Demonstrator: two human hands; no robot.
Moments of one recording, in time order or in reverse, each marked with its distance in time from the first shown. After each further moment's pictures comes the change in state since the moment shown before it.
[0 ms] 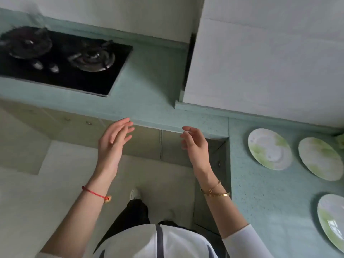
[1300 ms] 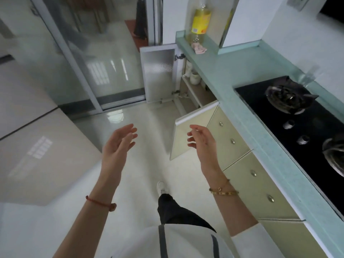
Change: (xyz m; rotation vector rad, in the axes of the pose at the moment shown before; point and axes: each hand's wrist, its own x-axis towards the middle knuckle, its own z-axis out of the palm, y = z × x) left_hand -0.035 0.058 -0.702 -0.067 1.017 0.064; right_hand -0.185 0.010 0.785 -0.145 -0.991 -0.089
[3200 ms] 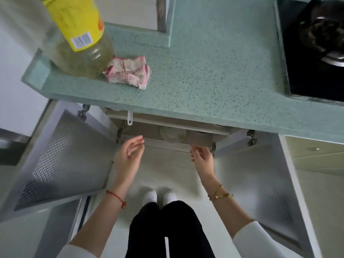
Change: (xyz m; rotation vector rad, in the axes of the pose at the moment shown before) left_hand 0.859 -0.278 0.325 0.367 -1.014 -0.131; right_hand 0.684 0.231 0.154 0.061 1.099 0.473
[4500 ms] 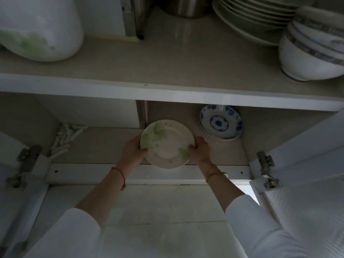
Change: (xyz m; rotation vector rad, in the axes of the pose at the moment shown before) left_hand 0.377 -0.447 0.180 0.517 -0.337 0.089; right_hand 0.451 0.345 0.180 -0.382 0.151 -0.137
